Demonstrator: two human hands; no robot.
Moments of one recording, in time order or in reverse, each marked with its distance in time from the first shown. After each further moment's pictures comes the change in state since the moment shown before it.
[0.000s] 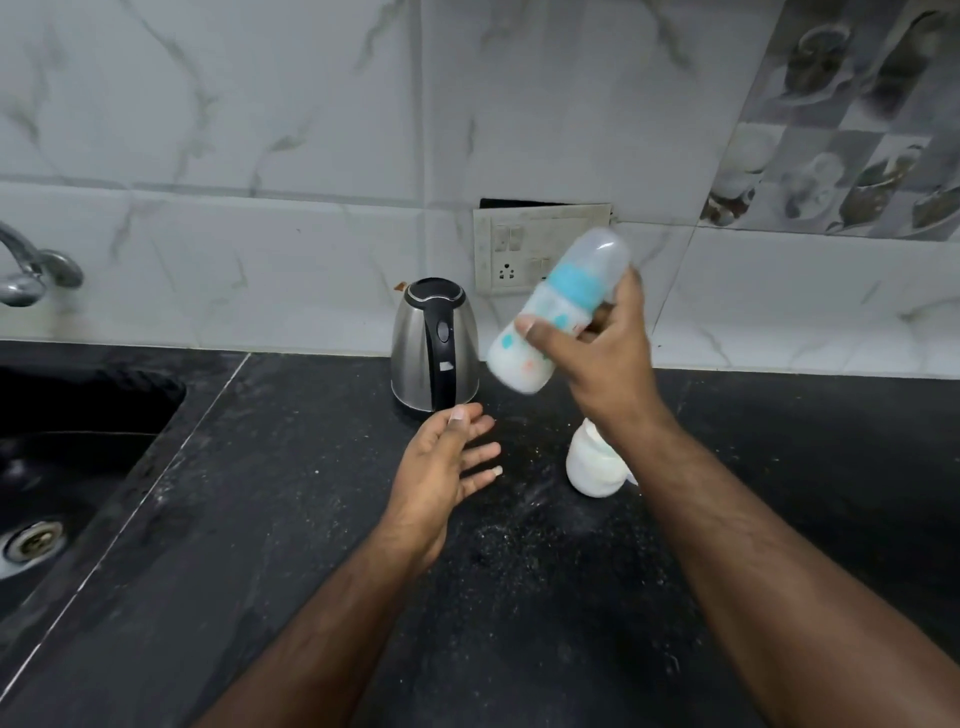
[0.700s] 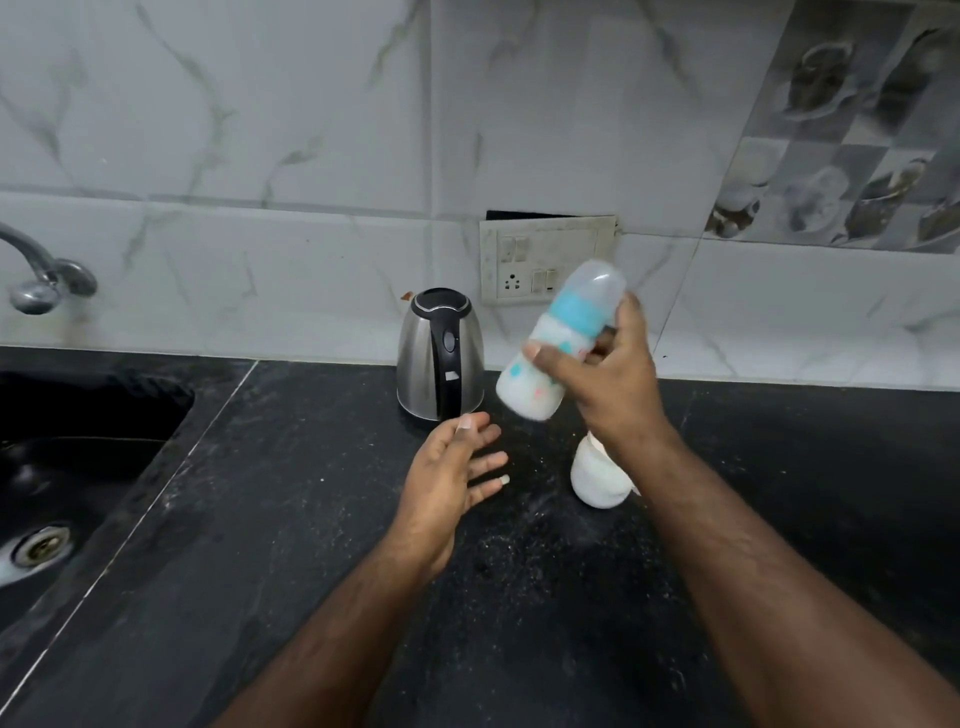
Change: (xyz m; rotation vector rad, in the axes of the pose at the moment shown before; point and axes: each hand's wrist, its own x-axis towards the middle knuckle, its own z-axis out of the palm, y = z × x) left_hand 0.000 0.000 0.001 0.000 0.000 -0.010; right_hand -0.007 0.011 0.000 -0.020 0.017 0.033
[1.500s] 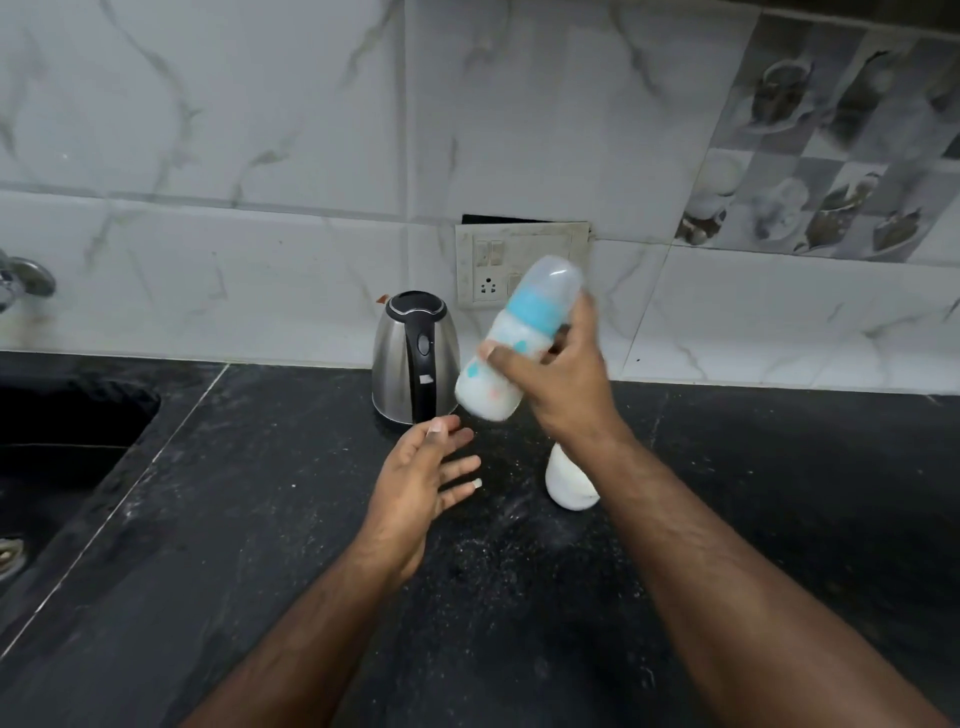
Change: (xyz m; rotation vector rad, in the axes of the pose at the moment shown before) left_hand 0.005 -0.007 -0.001 -0.022 0.006 0.016; right_hand 0.003 -0.010 0.007 -0.045 -0.054 -0.081
